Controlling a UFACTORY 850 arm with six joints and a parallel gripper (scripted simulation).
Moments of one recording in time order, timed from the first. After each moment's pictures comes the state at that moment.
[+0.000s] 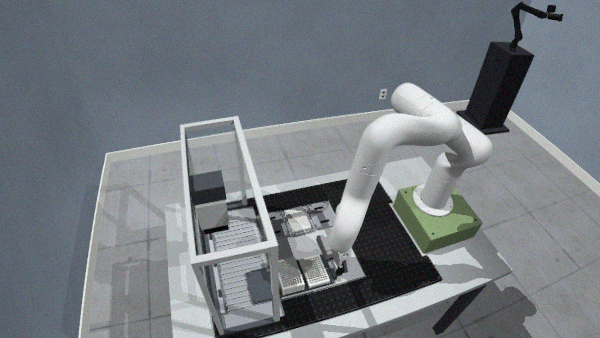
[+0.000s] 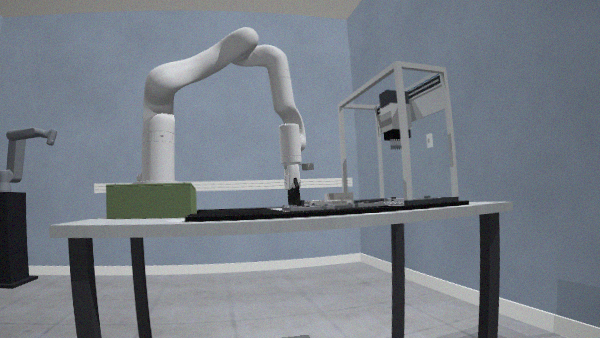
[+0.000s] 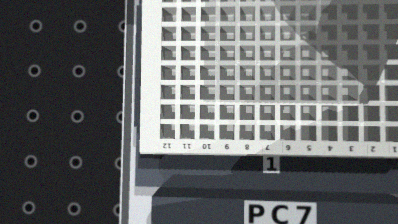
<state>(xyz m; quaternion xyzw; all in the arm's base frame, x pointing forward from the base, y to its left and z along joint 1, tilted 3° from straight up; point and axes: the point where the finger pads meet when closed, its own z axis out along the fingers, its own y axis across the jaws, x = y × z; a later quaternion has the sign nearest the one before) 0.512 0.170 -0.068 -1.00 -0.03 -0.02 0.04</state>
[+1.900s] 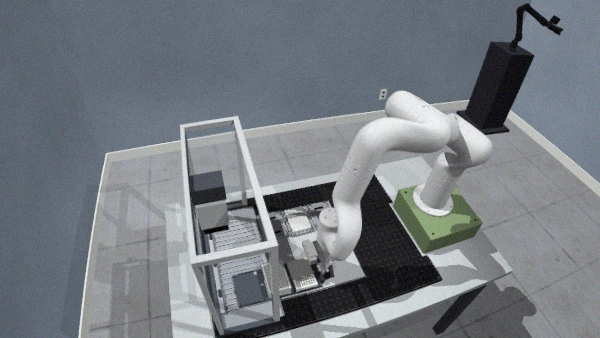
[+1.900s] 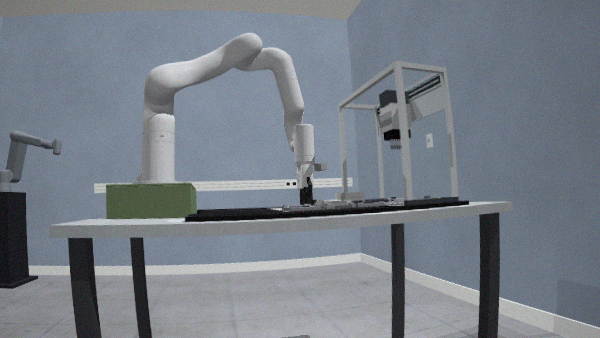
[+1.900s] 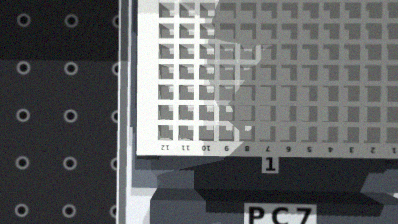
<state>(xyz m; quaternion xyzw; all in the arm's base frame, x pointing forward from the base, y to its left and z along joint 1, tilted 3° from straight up) 0.563 0.174 -0.068 -1.00 -0.03 0.00 0.02</state>
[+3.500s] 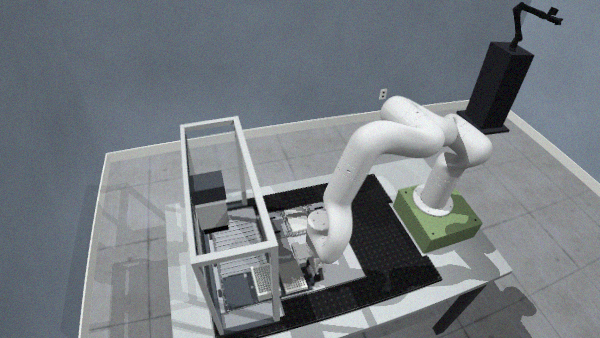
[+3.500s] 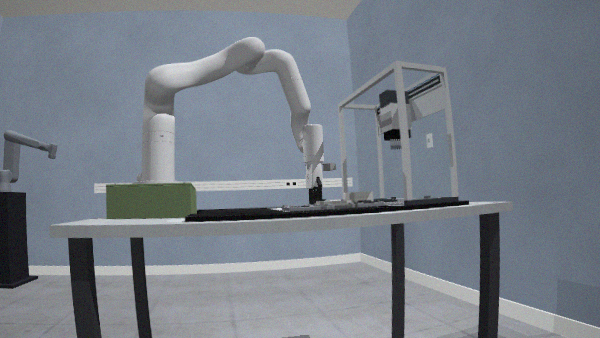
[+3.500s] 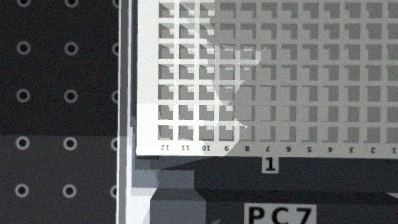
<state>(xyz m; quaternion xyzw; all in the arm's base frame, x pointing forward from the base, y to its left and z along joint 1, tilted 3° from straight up) 0.602 0.176 -0.068 -1.00 -0.03 0.00 0.02</state>
